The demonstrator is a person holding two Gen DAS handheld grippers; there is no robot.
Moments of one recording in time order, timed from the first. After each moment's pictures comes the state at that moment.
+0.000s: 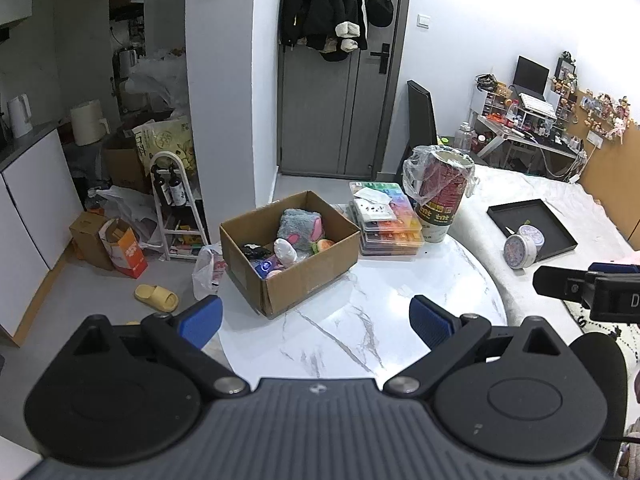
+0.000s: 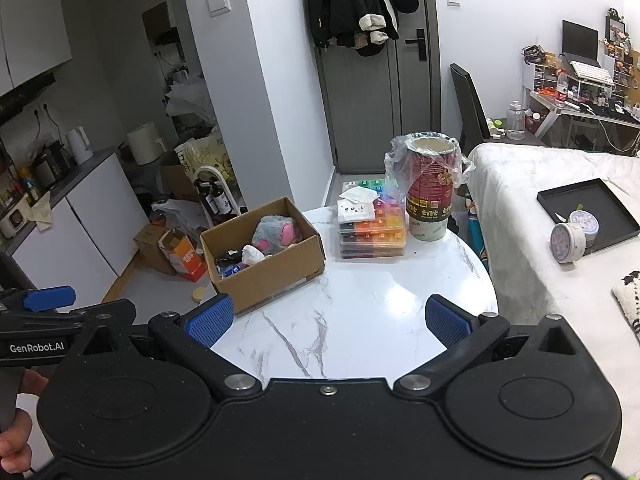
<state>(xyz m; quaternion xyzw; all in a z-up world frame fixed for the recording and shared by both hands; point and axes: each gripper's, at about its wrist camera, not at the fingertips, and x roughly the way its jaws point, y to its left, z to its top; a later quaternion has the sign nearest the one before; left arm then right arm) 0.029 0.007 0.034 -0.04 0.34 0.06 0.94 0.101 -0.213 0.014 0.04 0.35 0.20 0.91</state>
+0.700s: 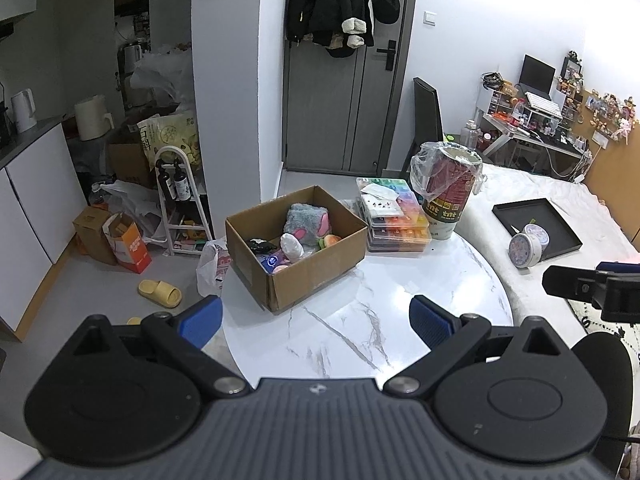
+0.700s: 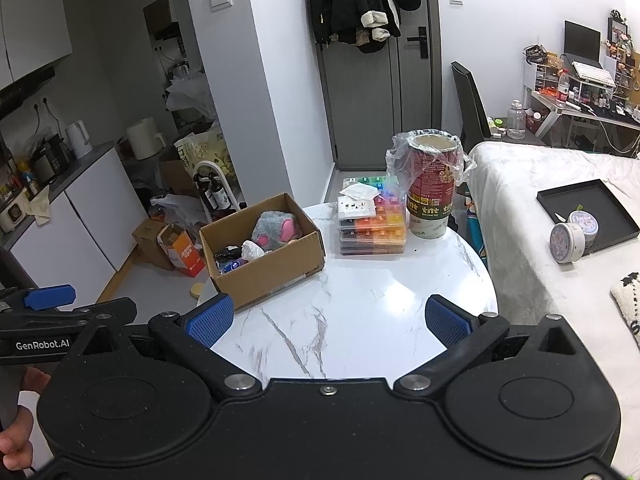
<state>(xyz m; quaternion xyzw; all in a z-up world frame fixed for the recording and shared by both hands) 0.028 0.011 0.030 -0.05 0.35 0.06 0.93 0.102 -0.212 0.012 0.04 0.36 0.20 0.91</state>
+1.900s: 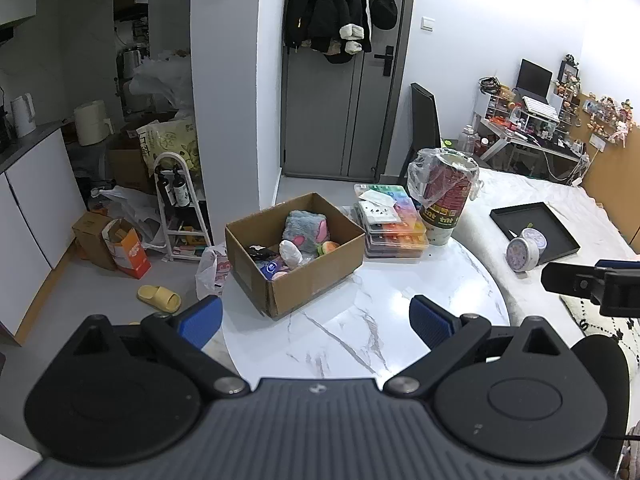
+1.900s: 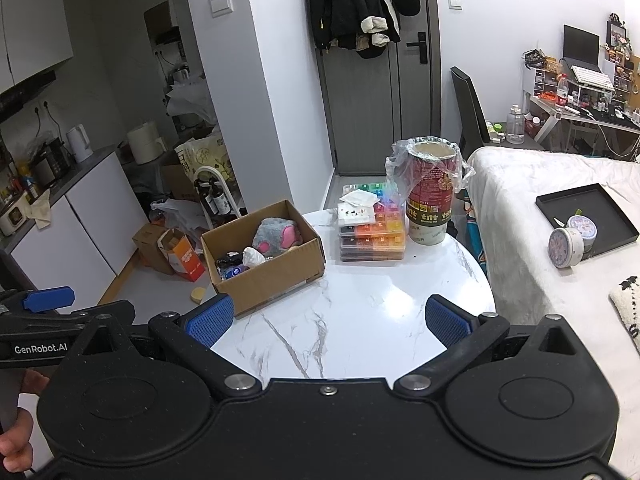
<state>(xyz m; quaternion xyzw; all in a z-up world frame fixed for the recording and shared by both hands) 0.024 0.011 0.036 -0.05 0.34 0.06 0.94 0.100 -0.213 0.018 0.04 0.35 0.20 0.91</state>
